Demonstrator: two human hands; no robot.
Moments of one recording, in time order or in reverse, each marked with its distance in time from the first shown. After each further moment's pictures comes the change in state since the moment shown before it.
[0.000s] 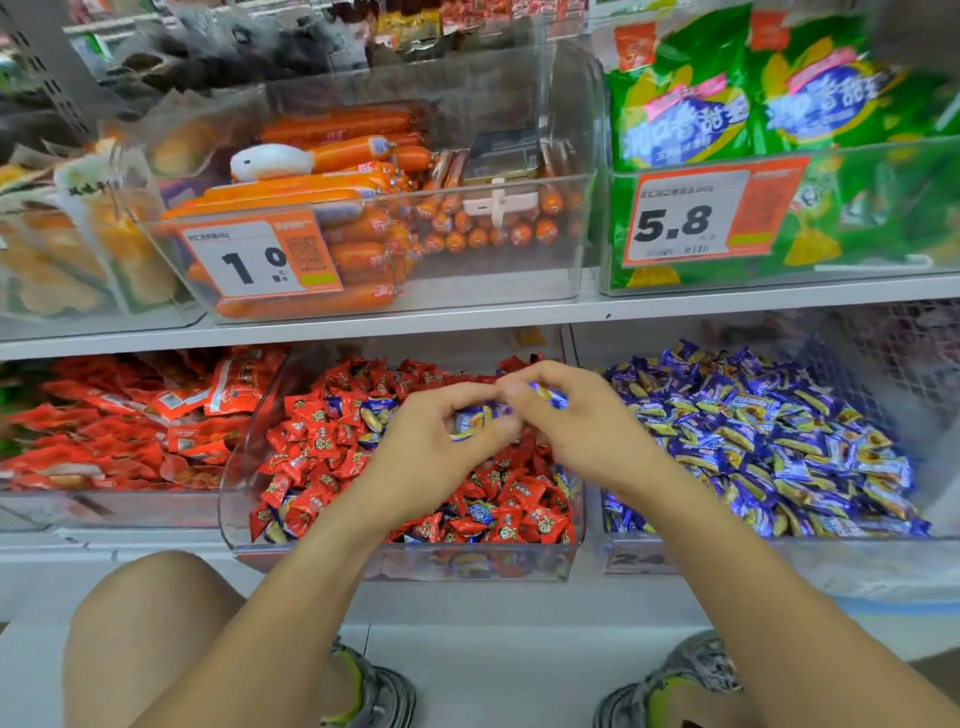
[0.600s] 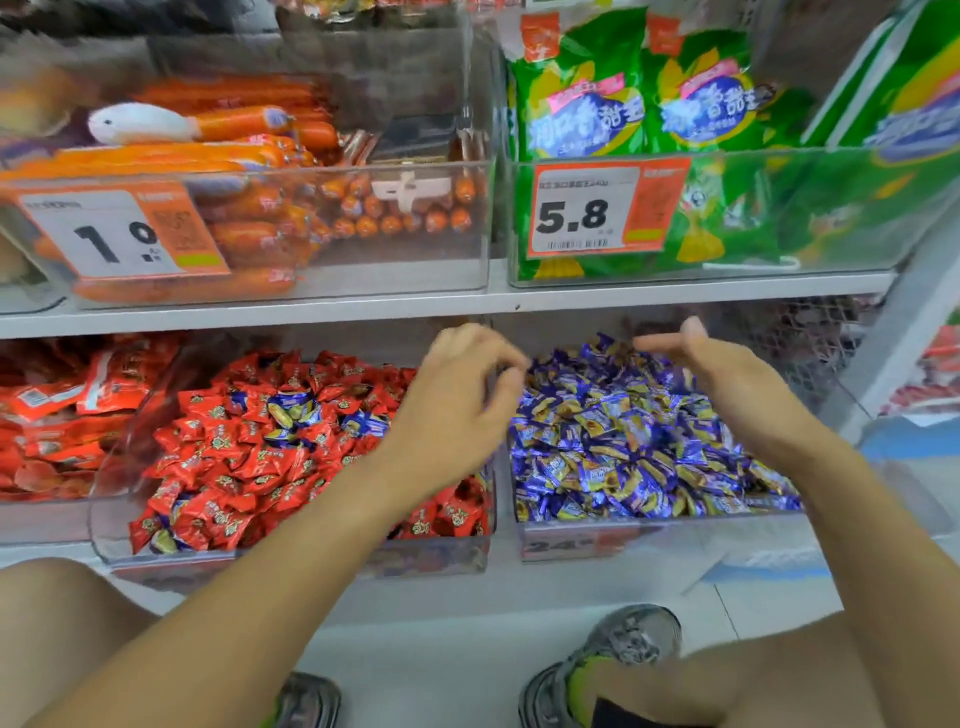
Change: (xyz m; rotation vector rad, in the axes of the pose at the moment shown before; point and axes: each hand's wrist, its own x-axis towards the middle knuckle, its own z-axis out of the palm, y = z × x) left_hand 0.047 0.012 0.066 0.444 0.102 0.395; right_hand -0.044 0.044 -0.162 -0.213 0.228 0.229
